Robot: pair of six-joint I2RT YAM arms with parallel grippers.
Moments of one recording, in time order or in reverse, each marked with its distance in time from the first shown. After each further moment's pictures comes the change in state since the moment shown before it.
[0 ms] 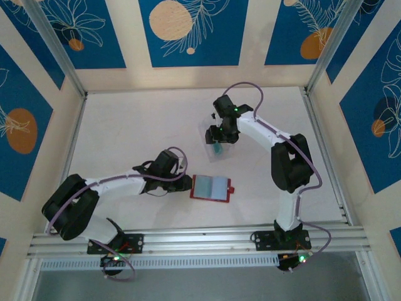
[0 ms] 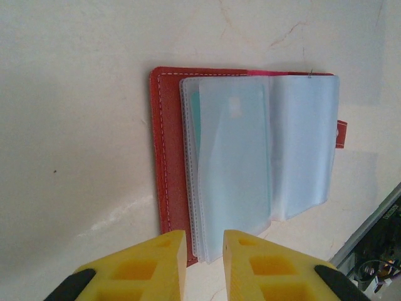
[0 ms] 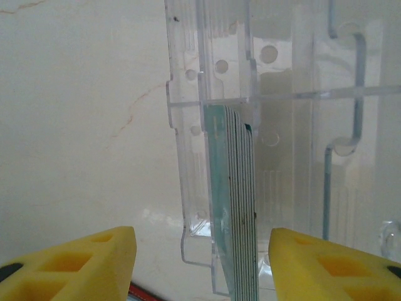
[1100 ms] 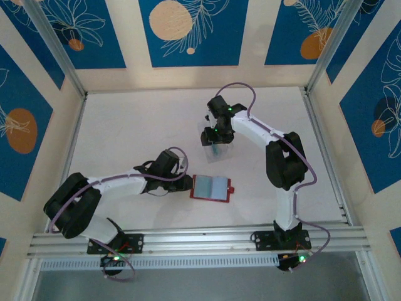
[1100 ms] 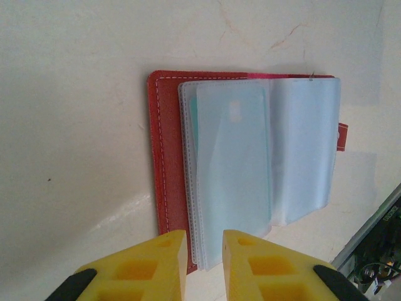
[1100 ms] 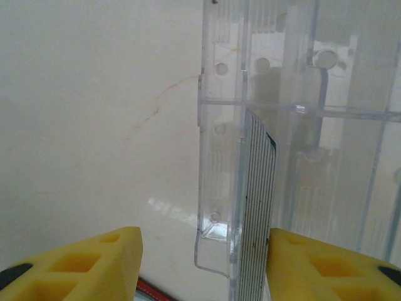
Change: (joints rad) left arm 0.002 0.017 0.000 0.023 0.004 -0.002; right arm 0.034 0.056 0.061 -0.040 -0.051 -0.037
